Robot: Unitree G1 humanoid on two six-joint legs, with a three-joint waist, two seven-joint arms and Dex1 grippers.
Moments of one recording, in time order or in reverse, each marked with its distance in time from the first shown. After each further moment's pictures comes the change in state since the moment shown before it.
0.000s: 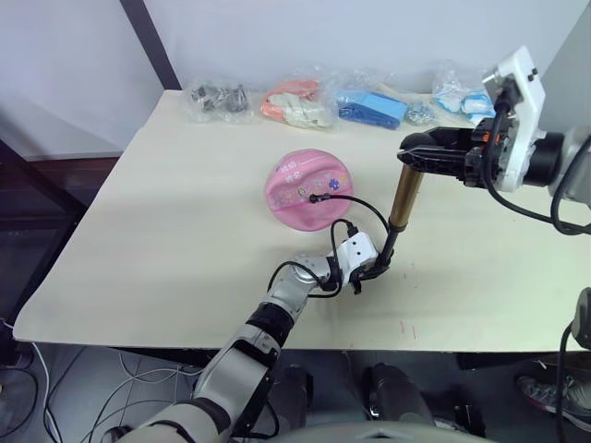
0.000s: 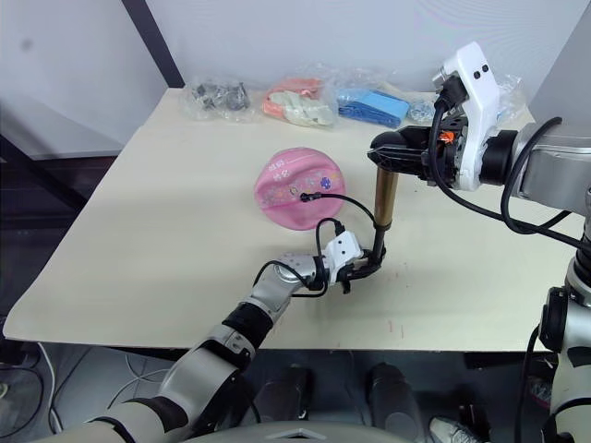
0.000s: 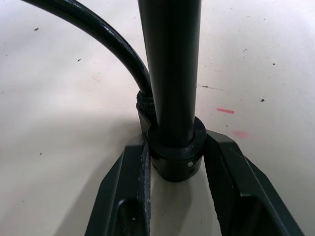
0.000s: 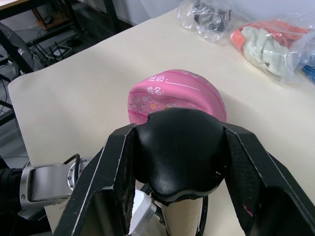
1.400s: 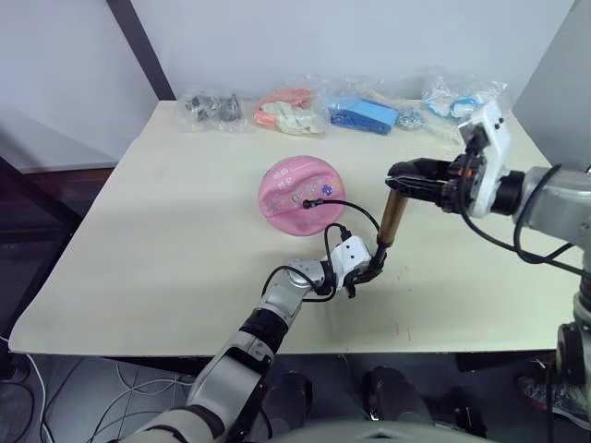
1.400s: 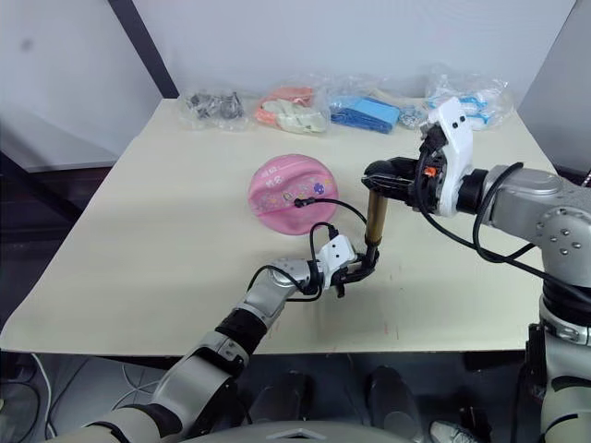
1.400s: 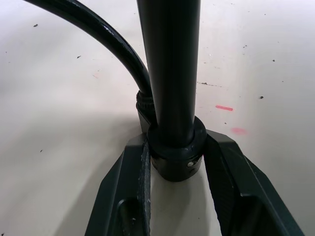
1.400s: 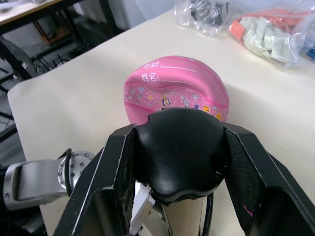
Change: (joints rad) left arm 0.042 0.032 -0.005 -0.054 -0.011 0.030 -0.001; right arm 0.139 0.057 0.059 -0.001 -0.136 -0.139 0.104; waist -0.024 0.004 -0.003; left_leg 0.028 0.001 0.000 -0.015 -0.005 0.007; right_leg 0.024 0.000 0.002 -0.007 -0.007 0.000
